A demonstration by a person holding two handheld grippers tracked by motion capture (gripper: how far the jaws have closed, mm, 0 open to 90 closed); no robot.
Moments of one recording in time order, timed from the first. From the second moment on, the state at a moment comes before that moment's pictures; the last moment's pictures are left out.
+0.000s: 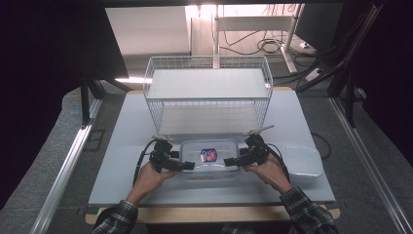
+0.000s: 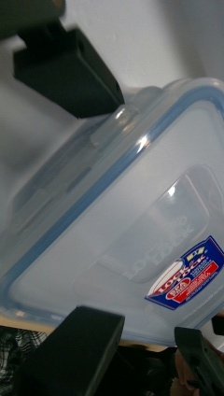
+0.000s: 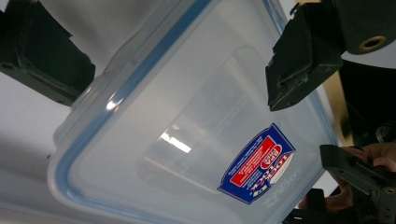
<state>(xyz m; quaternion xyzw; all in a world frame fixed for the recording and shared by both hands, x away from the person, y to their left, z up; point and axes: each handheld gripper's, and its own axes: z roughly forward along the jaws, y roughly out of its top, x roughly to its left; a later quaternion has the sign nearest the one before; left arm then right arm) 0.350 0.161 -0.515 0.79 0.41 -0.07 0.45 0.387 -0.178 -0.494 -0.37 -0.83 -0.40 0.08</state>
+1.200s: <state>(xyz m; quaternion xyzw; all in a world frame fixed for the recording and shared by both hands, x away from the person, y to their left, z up) 0.327 0.182 -0.480 0.73 0.44 -0.05 0.52 0.356 -0.207 -0.459 -0.39 -0.79 -0.47 0.04</state>
